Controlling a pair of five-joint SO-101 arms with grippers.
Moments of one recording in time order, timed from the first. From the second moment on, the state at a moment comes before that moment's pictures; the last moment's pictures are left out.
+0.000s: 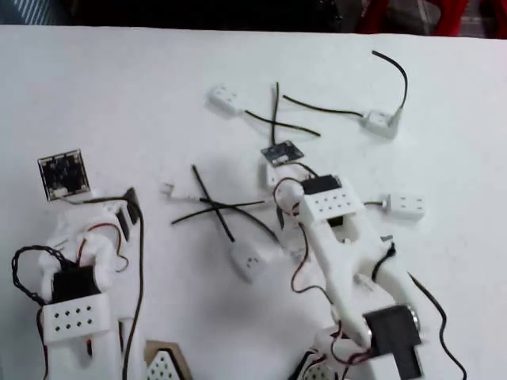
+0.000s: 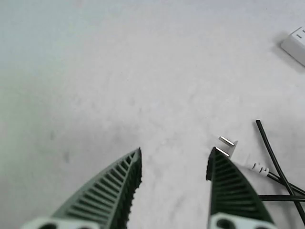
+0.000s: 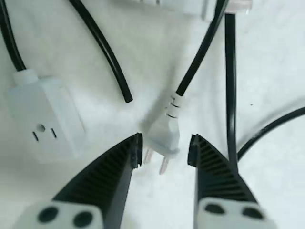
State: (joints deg) left arm -18.2 -68.5 75.9 44.2 3.5; right arm -18.1 -13.3 40.3 69.0 11.1
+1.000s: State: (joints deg) left arm -18.2 -68.5 75.9 44.2 3.5; right arm -15.4 0.3 38.6 64.0 11.0
